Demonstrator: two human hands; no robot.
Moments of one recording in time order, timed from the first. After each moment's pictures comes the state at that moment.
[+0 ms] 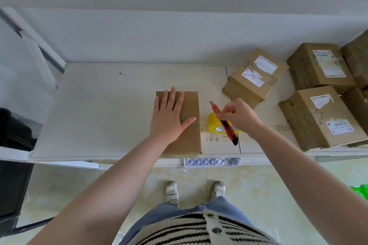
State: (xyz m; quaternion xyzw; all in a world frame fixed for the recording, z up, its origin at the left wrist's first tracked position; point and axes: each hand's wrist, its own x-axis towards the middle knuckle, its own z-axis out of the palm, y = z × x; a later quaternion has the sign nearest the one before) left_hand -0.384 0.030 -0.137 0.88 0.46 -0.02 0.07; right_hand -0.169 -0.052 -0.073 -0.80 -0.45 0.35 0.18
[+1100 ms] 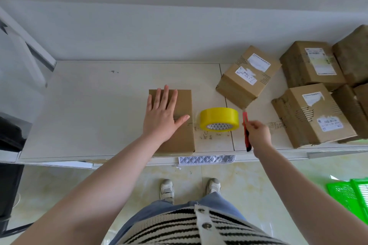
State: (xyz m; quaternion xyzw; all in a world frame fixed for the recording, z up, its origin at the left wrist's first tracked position) left_hand -0.383 0.030 -0.139 0.88 0.47 -0.01 0.06; right_hand -0.126 -0.118 -0.142 -0.87 -0.17 0.30 0.34
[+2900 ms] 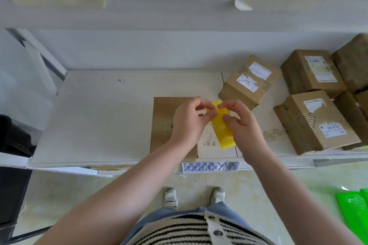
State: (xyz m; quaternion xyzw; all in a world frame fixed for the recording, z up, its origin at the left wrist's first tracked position) left_hand -0.334 -0.023 -0.028 0.68 0.45 0.30 0.50; right_hand -0.214 -0.104 -0.019 -0.70 -0.38 0.35 0.49
